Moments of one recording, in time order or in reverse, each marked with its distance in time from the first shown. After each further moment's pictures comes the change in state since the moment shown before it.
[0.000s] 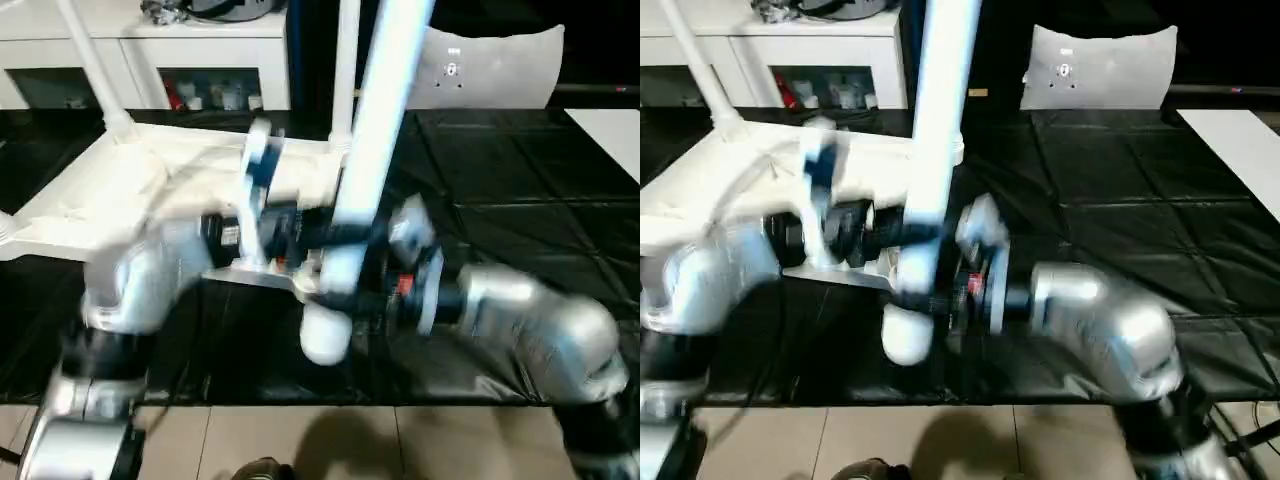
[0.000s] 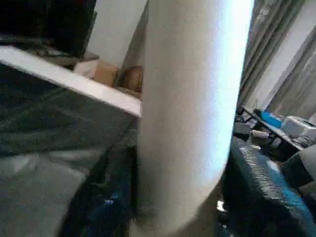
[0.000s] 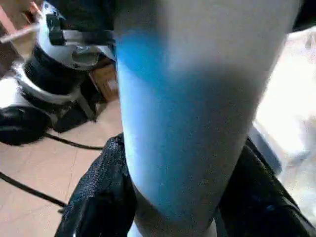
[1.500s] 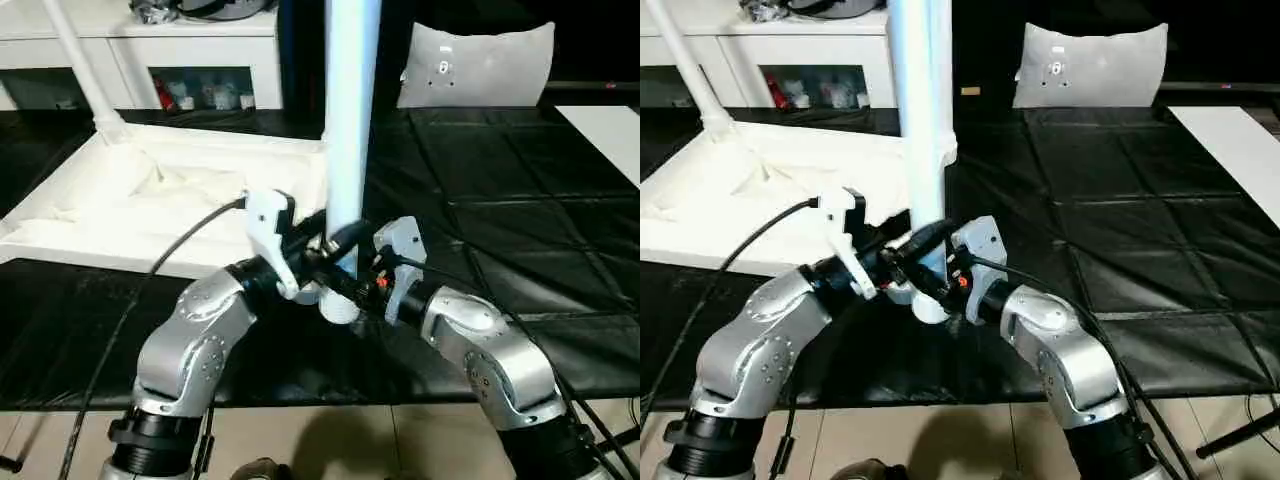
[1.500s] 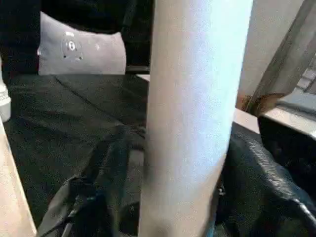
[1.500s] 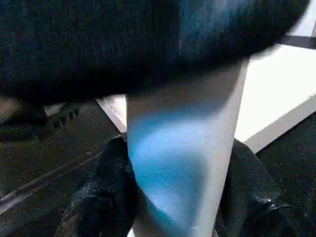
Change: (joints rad) left arm 0.260 -0.248 -0.041 -0.154 0.325 -0.314 0.540; right arm 0.080 0.222 0.002 0.125 -0.270 -0.274 -0.318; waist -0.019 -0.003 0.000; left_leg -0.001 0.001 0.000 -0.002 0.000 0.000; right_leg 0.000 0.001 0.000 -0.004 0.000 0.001
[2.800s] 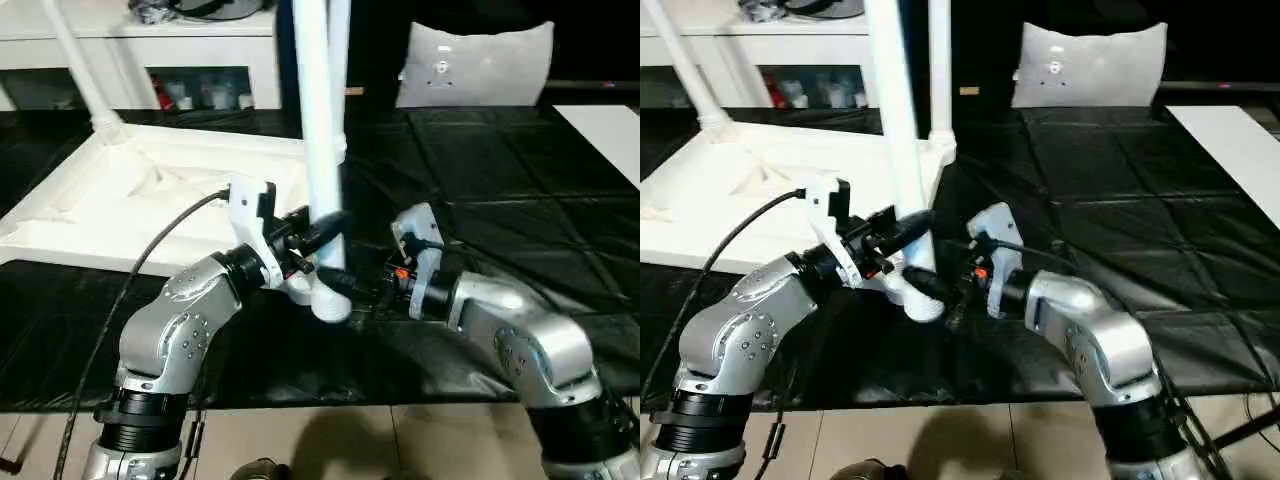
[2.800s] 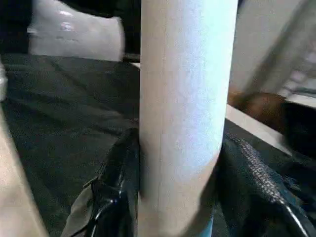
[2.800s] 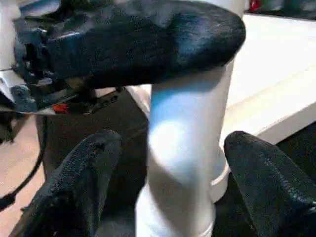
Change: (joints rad) left arm -0.082 0.062 0.062 0.060 -0.101 0.135 -0.076; right arm -0.081 -0.141 -0.066 -0.047 0.138 0.232 0.170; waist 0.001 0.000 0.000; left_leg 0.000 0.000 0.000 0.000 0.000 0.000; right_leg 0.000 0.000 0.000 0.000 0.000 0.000
